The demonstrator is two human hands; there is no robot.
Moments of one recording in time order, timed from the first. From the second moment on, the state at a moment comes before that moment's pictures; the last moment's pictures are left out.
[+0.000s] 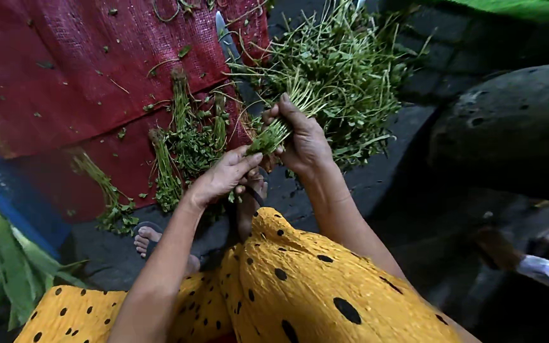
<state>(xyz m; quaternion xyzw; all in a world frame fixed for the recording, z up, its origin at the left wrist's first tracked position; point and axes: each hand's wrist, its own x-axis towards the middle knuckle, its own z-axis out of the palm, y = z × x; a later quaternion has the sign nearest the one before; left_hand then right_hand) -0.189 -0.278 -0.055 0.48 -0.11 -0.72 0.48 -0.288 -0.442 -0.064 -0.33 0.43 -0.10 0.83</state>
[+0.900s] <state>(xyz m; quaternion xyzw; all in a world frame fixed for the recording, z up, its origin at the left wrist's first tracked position) -0.177 -0.290 -0.047 0.66 -0.05 -0.61 0.44 -0.308 -0.414 -0.079 -0.78 0.23 -0.18 0.56</state>
